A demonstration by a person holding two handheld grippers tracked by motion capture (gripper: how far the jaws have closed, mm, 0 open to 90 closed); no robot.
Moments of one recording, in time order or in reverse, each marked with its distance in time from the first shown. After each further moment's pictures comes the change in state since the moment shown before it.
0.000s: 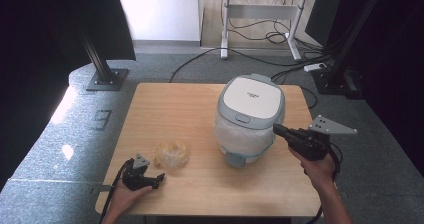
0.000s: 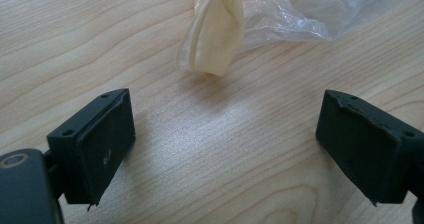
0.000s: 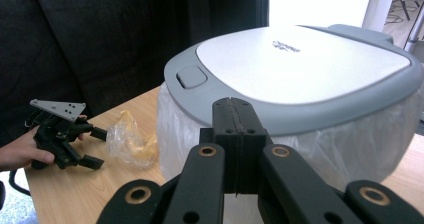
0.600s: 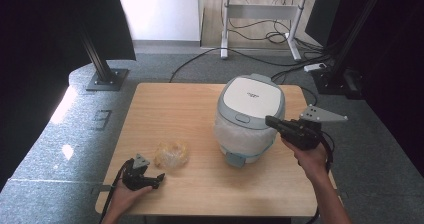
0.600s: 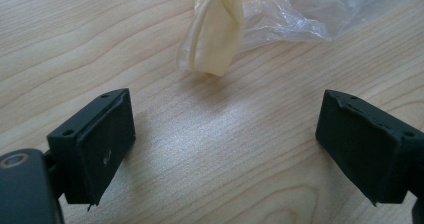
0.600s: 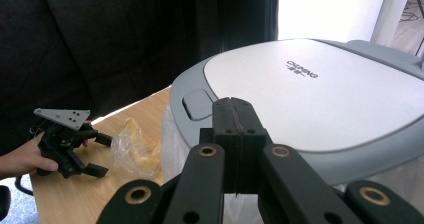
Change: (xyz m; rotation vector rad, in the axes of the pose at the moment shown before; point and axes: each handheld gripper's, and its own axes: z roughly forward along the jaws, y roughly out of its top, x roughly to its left) left arm 0.000 0.000 0.000 0.000 -0.001 0.000; right arm 0.001 0.021 0.021 0.021 0.030 -0.008
